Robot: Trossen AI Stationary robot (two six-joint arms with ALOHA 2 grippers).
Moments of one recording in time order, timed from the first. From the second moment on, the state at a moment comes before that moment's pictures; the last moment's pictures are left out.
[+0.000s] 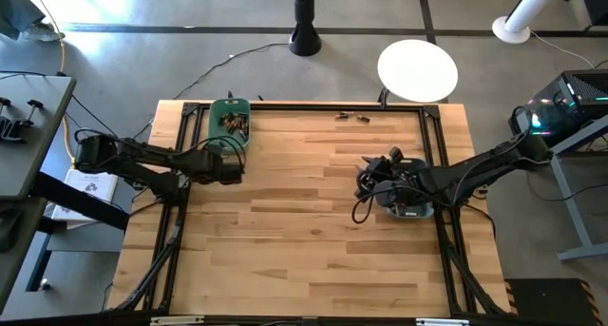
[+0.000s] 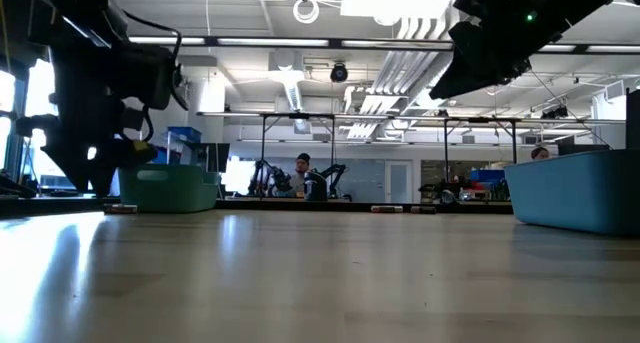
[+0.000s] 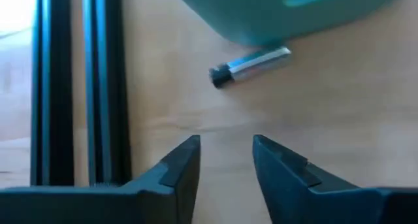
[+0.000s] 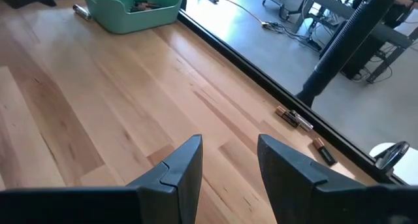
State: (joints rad) left arm 0.13 1.27 0.53 -0.96 -0.55 -1.27; right arm 0.26 1.19 0.69 -0.28 0.94 0.42
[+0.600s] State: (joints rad) left arm 0.25 1.27 0.46 -0.79 -0.75 -1.21; right arm 0.26 1.19 0.69 -0.25 0.94 0.42
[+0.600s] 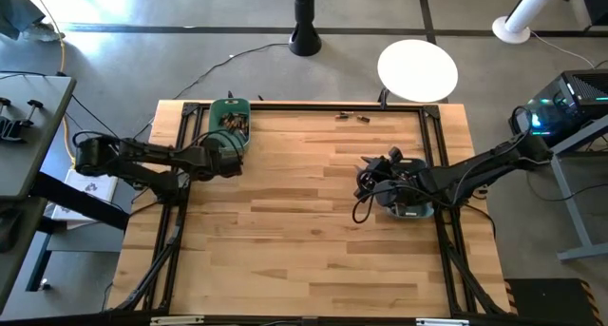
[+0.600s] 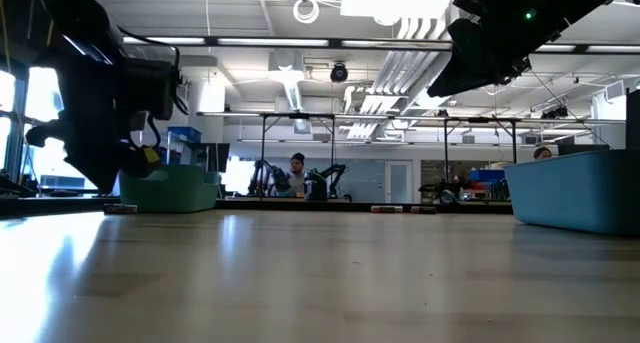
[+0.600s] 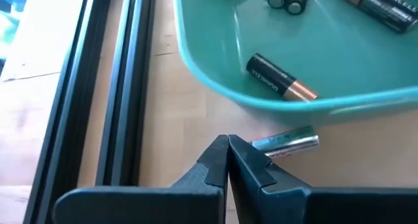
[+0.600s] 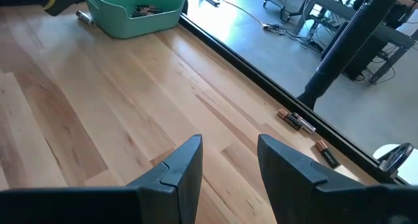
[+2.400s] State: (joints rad) left arm 0.24 1.26 0.35 -0.52 -0.78 -1.09; right arm 0.26 1.19 0.69 -0.24 0.90 0.43
